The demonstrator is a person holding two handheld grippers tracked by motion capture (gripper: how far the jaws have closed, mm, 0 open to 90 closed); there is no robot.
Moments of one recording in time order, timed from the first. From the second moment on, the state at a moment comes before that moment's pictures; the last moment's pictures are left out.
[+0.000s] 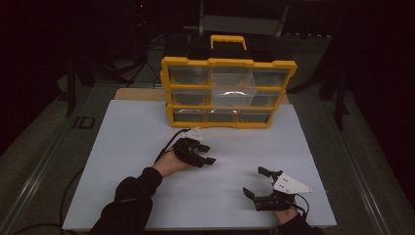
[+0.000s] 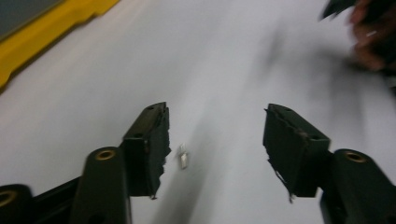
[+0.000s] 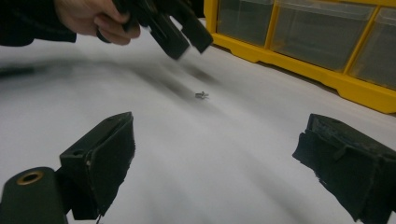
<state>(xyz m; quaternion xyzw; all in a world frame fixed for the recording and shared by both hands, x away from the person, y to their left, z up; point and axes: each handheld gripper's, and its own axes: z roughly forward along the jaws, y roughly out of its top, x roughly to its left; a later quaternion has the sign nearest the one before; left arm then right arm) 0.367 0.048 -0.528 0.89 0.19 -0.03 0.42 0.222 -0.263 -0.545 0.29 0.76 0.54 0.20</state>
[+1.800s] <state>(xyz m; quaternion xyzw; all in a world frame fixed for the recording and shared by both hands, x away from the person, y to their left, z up) 0.372 0.085 -0.509 0.89 0.18 -0.02 0.41 0.223 -0.263 -0.545 0.29 0.76 0.54 0.20</state>
